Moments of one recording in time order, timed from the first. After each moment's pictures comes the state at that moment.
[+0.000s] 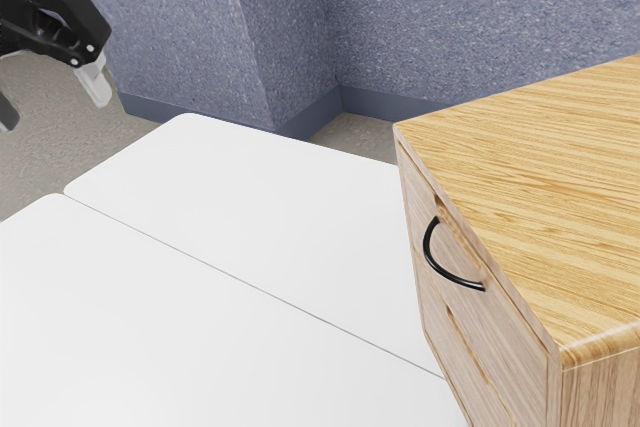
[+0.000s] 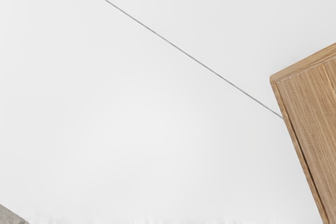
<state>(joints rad) 0.93 -0.43 -0.53 -1.26 -0.37 1.04 -0.39</state>
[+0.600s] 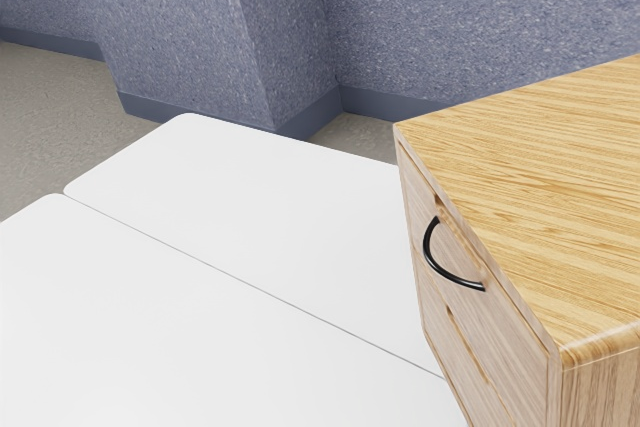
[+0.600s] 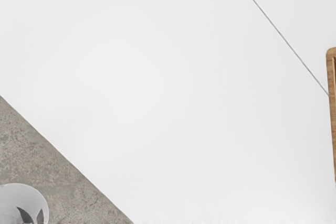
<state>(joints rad) 0.82 -0.77 -0.15 -1.80 -0.43 1.09 -0.31</state>
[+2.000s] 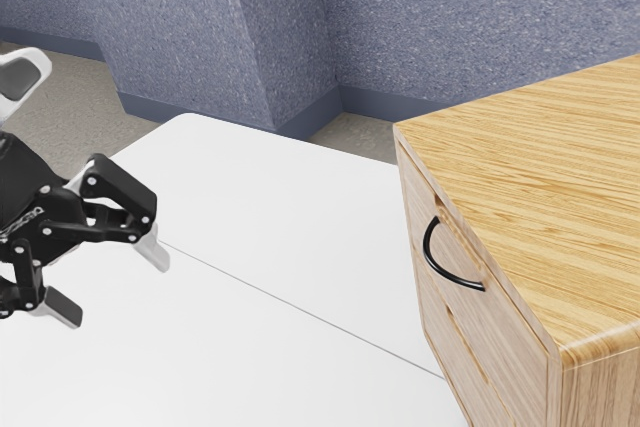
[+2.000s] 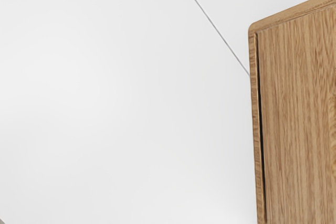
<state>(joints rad) 0.90 -0.99 -0.42 -1.99 -0.73 1.27 -0.54</state>
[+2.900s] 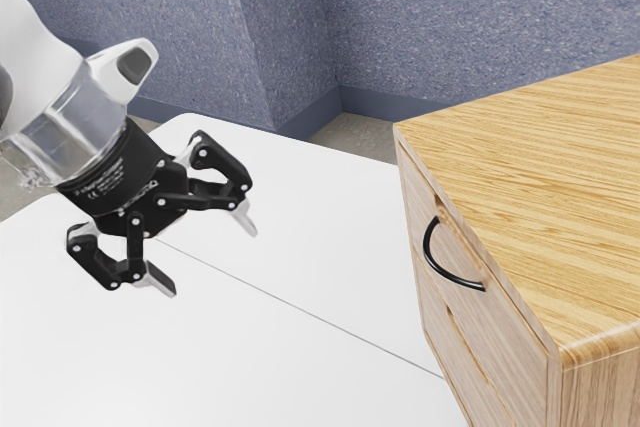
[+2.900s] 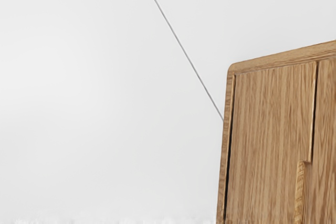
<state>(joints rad) 1.01 -0.92 -0.59 -1.96 -0.80 1.42 -0.66</state>
